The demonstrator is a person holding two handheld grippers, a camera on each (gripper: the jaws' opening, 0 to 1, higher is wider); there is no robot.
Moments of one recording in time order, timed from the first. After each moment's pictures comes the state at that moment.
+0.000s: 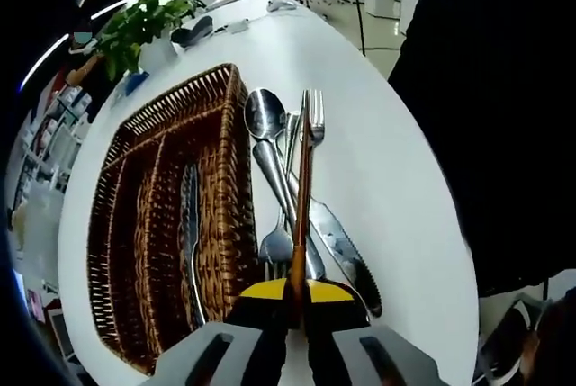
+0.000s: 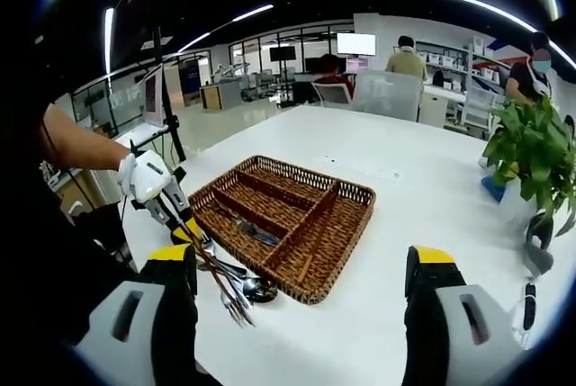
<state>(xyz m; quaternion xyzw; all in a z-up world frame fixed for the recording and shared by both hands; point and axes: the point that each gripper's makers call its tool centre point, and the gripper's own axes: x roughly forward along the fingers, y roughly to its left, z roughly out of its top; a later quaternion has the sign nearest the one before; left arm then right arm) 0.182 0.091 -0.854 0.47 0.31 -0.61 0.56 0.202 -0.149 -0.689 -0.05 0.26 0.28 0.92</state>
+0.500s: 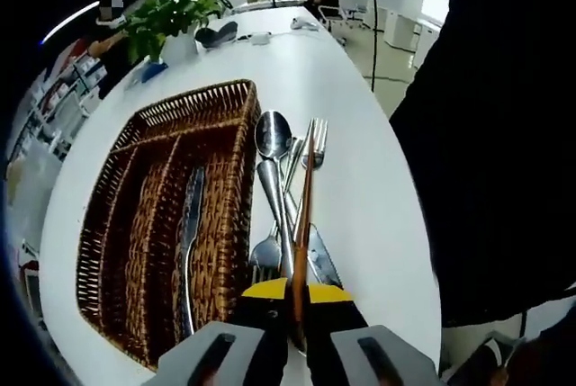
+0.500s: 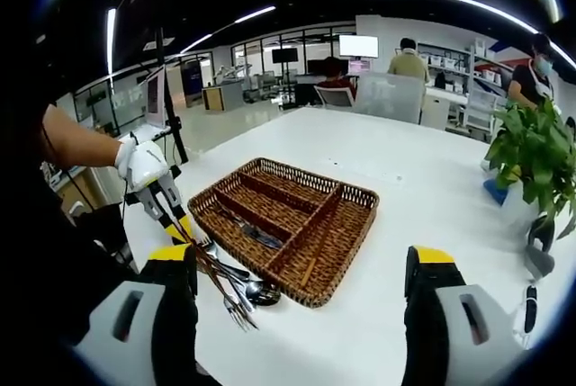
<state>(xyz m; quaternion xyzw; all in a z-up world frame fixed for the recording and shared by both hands) 0.166 0.088 -0.830 0.38 0.35 -0.62 0.59 0.203 -0.145 -0.686 -0.05 0.25 0.28 0.92</state>
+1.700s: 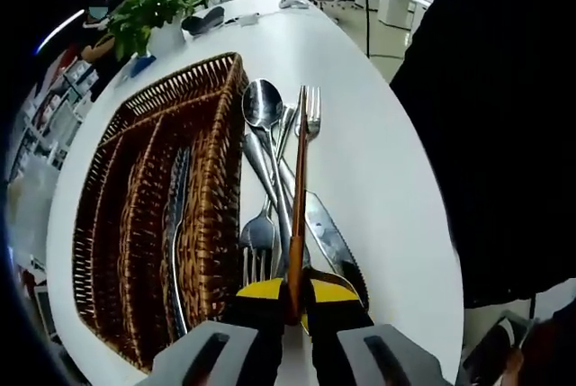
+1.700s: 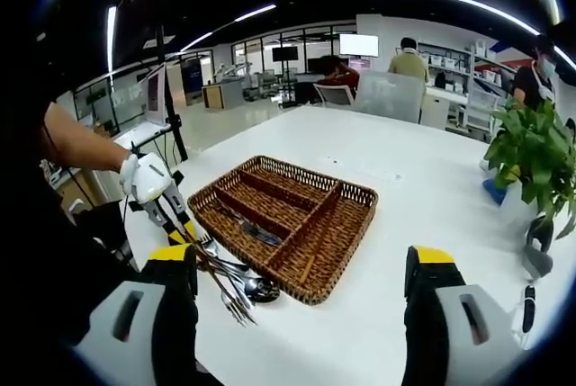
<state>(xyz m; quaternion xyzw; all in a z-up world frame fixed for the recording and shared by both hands) 0.168 0.098 -0.863 0.44 0.34 -0.61 0.57 0.200 -0.147 -0.687 -0.05 0.26 0.28 0.92</state>
